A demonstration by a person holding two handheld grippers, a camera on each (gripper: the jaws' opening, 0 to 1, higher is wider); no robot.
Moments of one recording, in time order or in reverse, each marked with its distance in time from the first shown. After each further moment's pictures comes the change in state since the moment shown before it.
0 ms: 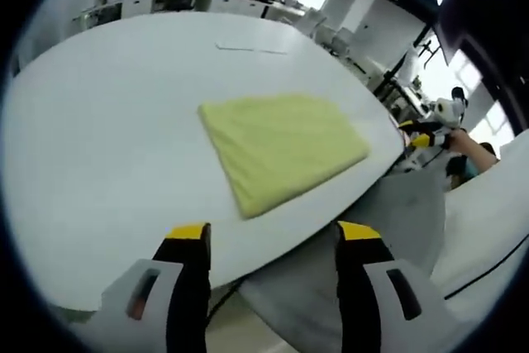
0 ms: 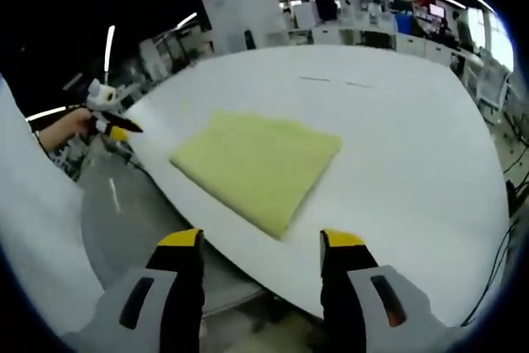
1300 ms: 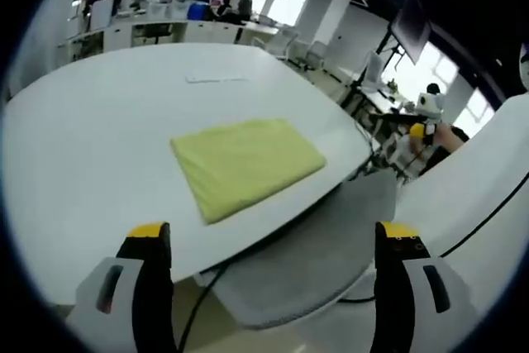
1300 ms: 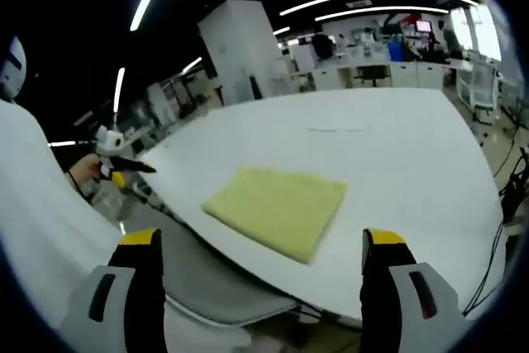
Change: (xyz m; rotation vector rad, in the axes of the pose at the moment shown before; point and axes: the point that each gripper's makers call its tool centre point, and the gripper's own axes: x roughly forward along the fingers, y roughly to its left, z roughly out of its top) left arm -0.058 -0.068 0.015 0.101 -0.099 -0.081; right arm -0.083 0.039 0.053 0.061 -0.241 0.045
